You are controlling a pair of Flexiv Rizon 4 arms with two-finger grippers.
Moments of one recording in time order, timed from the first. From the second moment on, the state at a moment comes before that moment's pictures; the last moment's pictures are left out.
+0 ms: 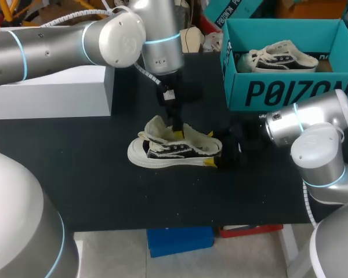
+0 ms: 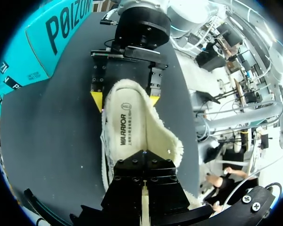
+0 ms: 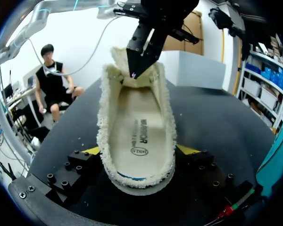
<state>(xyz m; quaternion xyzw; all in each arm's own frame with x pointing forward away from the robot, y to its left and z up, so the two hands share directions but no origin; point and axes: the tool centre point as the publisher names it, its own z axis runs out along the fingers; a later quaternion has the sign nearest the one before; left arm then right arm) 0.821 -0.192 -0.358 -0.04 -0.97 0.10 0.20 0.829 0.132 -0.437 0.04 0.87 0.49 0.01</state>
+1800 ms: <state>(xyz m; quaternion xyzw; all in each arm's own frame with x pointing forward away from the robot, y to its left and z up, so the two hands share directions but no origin) 0.796 -0.206 -0.421 -0.03 -0.98 0.08 0.16 0.829 0.132 -0.438 0.04 0.87 0.49 0.01</state>
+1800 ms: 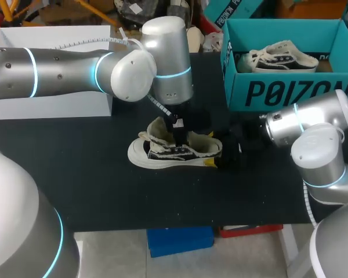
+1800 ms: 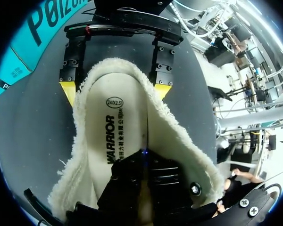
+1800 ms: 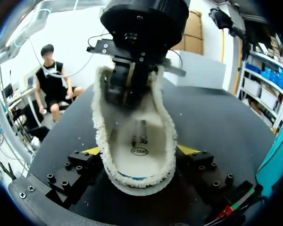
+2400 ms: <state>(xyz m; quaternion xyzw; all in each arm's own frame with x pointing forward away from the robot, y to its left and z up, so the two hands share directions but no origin) 0.810 -0.201 -0.425 -0.04 -1.00 0.05 0.07 0.829 0.132 -0.438 0.04 0.87 0.49 0.01</state>
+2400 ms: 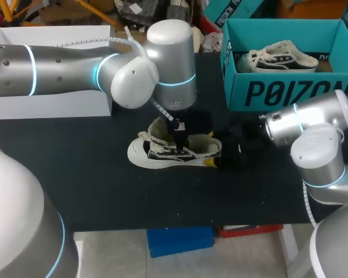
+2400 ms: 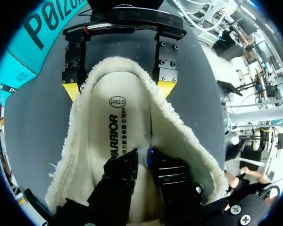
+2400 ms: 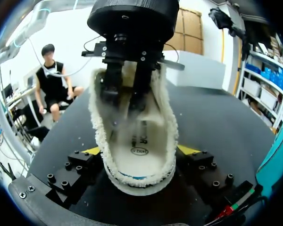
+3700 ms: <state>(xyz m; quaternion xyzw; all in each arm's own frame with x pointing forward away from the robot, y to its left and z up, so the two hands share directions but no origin) 0.827 -0.187 -0.422 0.01 -0.97 0.10 -0.24 0.829 0.133 -0.437 0.04 0.87 0.49 0.01</state>
